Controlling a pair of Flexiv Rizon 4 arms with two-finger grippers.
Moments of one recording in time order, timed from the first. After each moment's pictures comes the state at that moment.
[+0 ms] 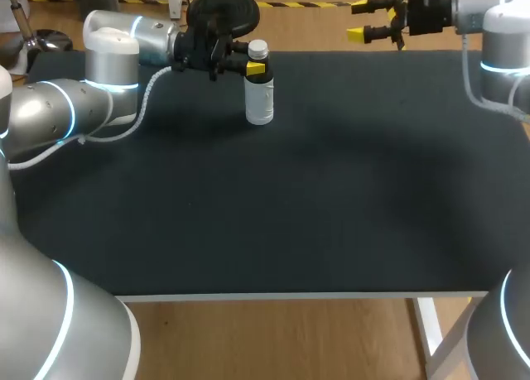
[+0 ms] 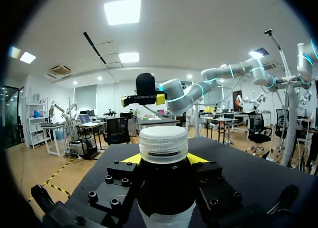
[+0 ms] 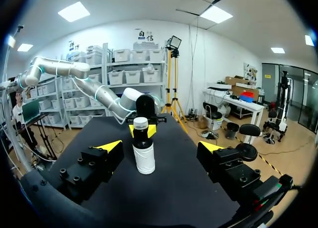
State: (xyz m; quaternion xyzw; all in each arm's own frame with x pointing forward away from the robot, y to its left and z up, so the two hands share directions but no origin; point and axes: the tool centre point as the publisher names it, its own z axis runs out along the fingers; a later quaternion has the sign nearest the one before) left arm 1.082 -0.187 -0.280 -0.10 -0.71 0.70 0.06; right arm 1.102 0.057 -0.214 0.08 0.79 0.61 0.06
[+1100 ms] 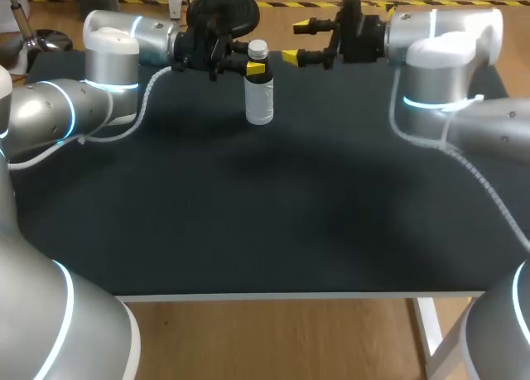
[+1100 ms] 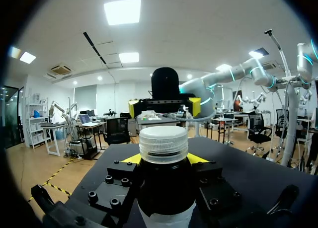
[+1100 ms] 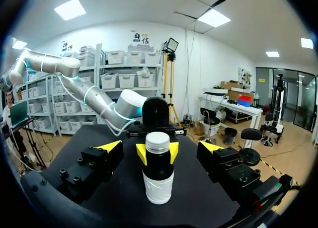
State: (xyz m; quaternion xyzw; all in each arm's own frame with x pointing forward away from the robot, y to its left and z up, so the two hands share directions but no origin) left arm 1.082 -0.187 -0.280 -0.10 -0.71 0.70 0.06; right arm 1.068 0.178 -0.233 0.11 0.76 0.63 0.09
